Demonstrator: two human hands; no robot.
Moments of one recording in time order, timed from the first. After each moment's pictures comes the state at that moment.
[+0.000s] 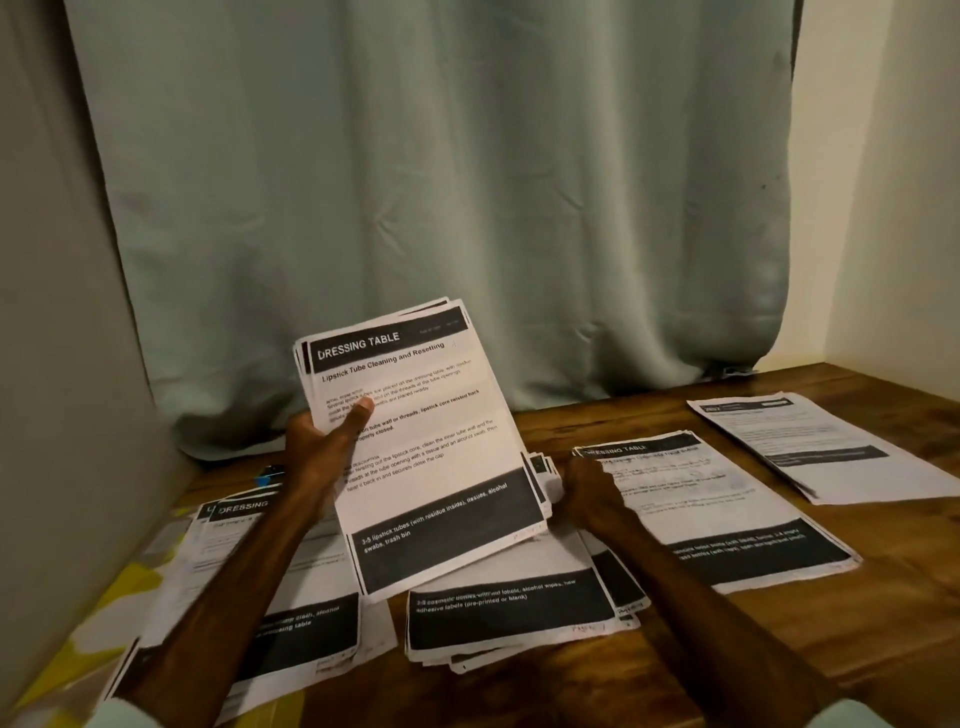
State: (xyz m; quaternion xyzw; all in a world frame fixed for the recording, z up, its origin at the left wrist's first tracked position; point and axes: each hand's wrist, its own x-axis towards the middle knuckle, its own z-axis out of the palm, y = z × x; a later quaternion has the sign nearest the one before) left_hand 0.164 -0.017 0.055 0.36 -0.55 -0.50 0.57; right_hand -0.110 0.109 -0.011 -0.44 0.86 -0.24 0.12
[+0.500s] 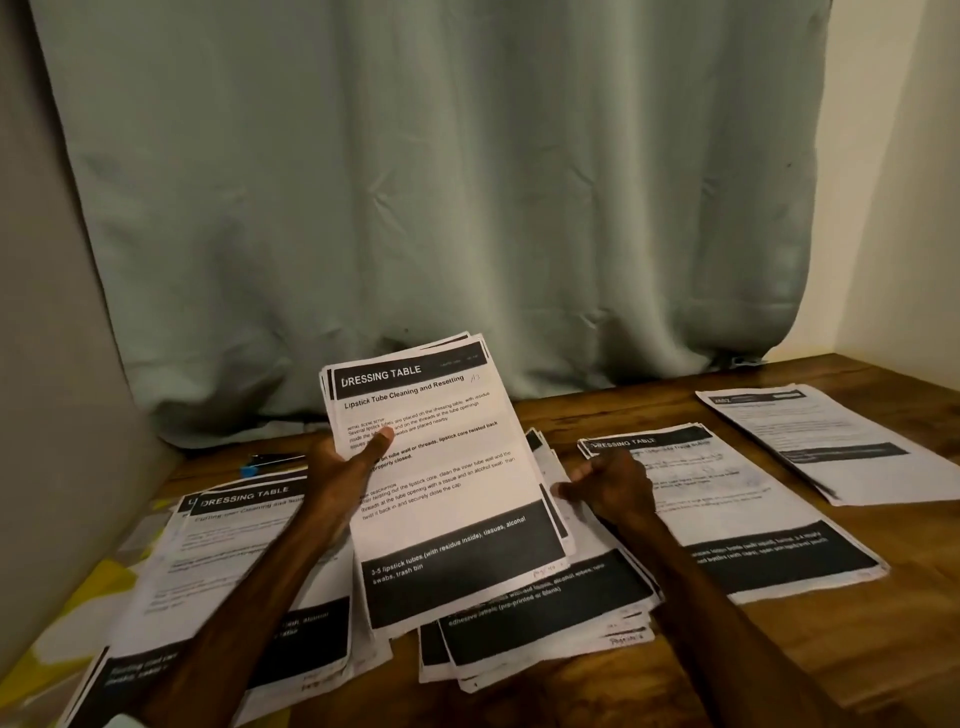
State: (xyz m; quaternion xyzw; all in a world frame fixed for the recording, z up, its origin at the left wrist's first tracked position) left_hand 0.144 -0.028 0.003 0.36 -0.55 -0.55 0.51; right_hand -0.139 0.100 -0.033 -0.35 0.83 -0.42 0.12
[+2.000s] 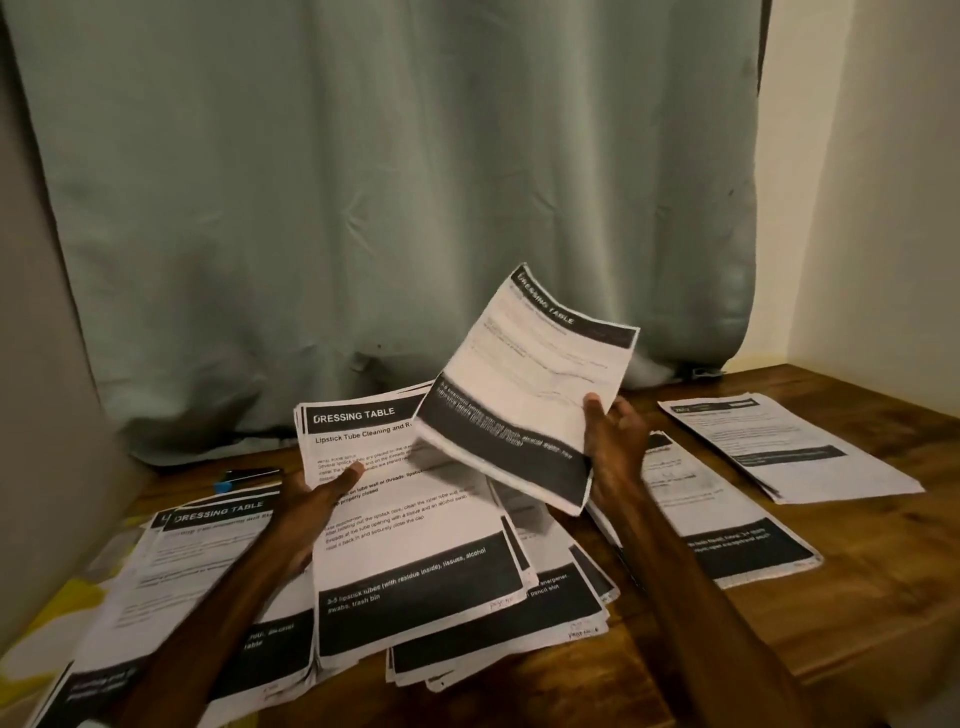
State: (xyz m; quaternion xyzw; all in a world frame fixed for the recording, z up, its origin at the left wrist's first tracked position) left_hand 0.155 -0.026 -0.008 0.41 -0.55 -0.57 0.44; right_hand -0.148 0.123 0.024 -0.21 0.50 -0.83 0.15
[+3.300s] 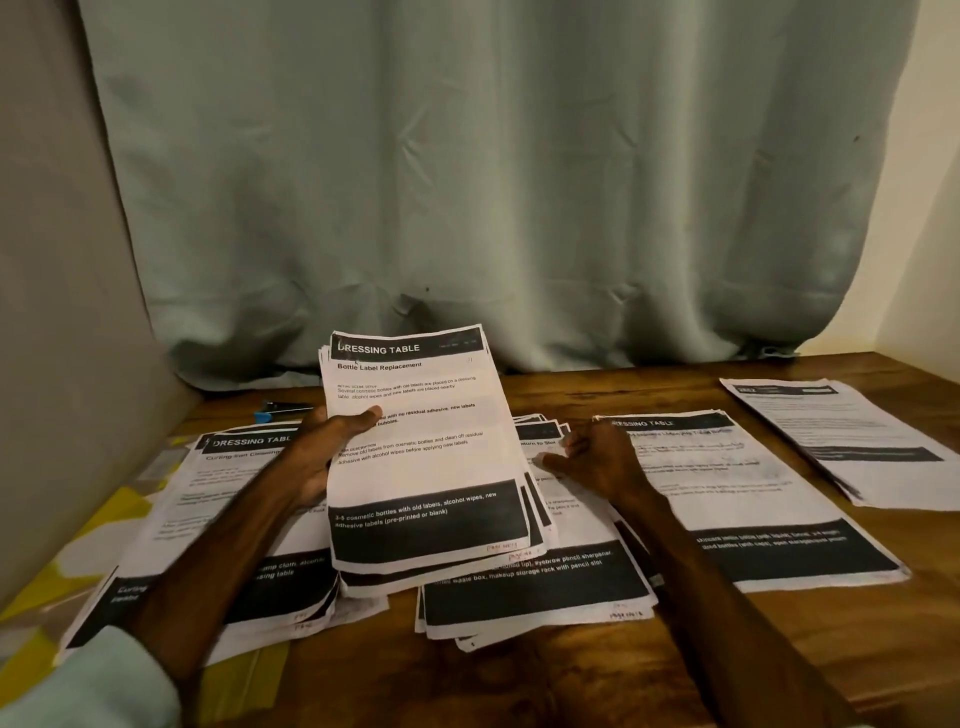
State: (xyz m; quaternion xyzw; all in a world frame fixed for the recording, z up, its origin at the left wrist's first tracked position) left_hand 0.175 -0.047 -0.002 0.36 -0.45 -0.70 0.42; right_hand -0.140 0.084 -0.040 -0.51 0.77 -0.37 0.11
